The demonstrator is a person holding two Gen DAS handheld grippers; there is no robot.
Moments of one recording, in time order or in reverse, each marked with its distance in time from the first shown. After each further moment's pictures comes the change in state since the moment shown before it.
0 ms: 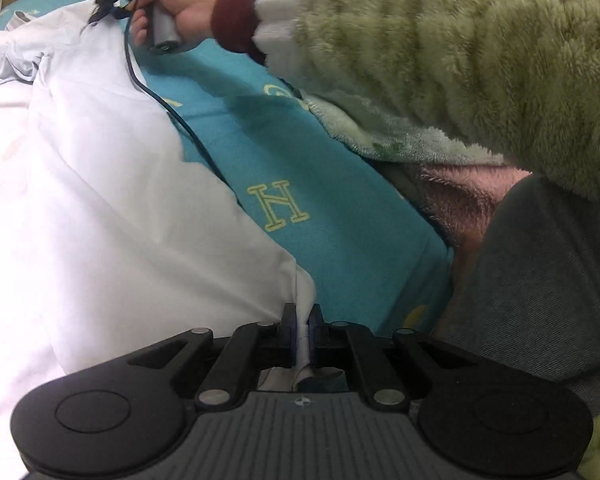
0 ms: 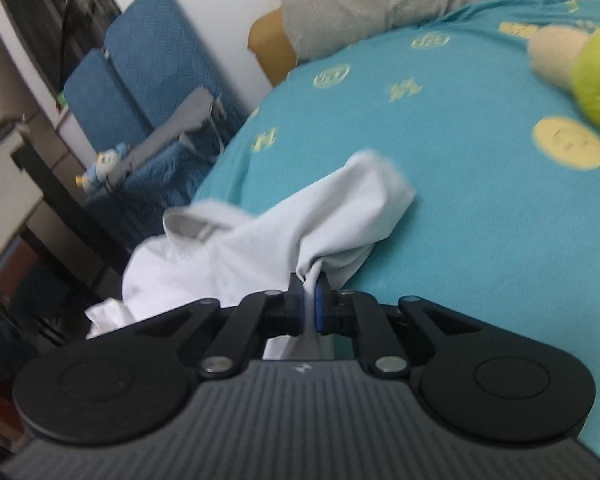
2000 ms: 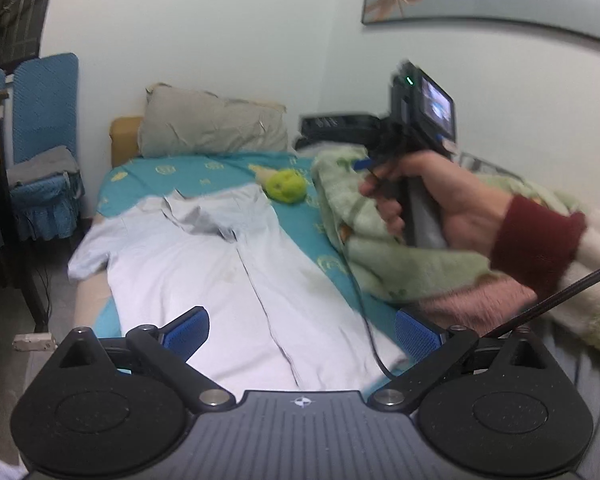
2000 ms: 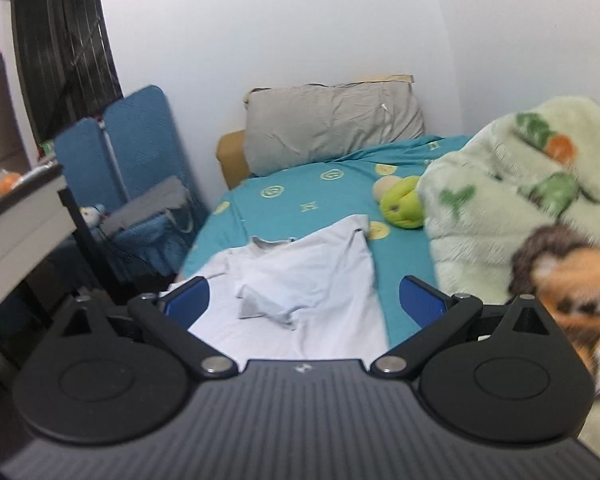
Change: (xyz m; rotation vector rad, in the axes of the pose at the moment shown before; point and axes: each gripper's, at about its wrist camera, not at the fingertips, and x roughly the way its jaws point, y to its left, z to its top) left arm -0.163 -0.125 -0.042 0.076 -0.427 0.386; right arm -0.355 0.091 -0.102 -0.107 -0.307 -0.267
